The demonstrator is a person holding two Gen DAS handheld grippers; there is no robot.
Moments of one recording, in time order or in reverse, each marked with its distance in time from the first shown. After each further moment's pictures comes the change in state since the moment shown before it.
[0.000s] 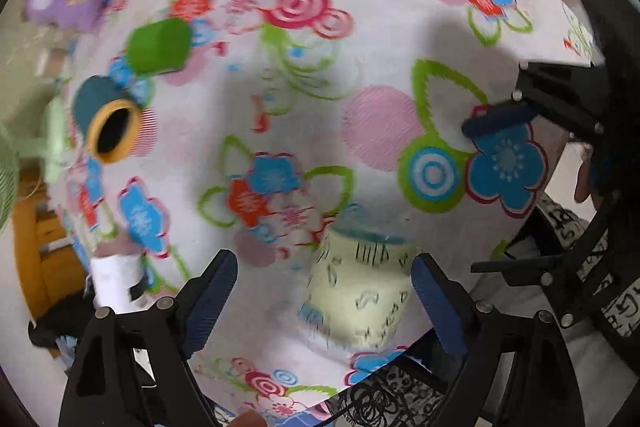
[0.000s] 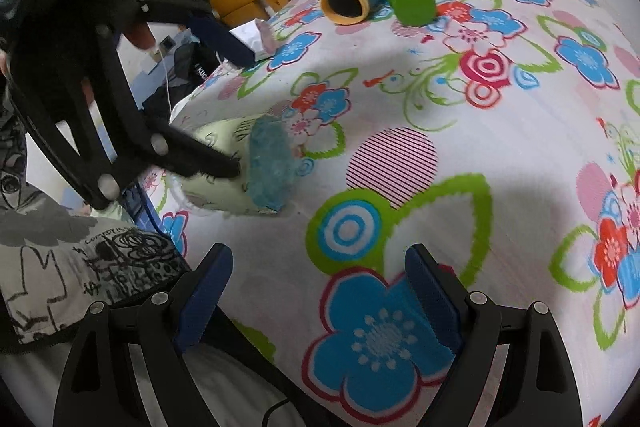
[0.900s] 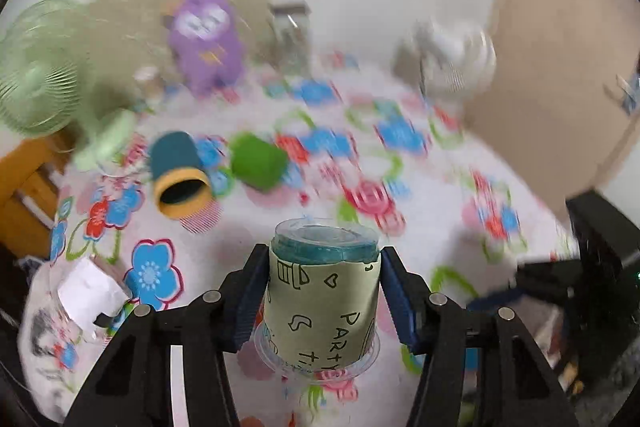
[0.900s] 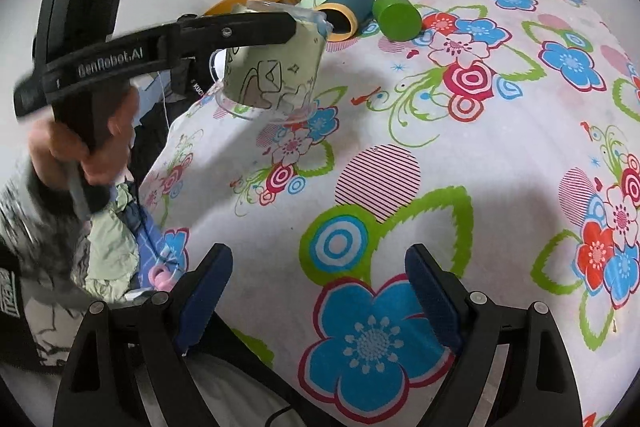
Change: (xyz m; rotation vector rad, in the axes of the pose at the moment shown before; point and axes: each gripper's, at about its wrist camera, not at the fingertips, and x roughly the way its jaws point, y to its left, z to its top) left arm -0.031 0.057 -0.056 -0.426 -0.806 -0.082; right arm -0.003 0.000 0.011 0.018 -0.029 -0.019
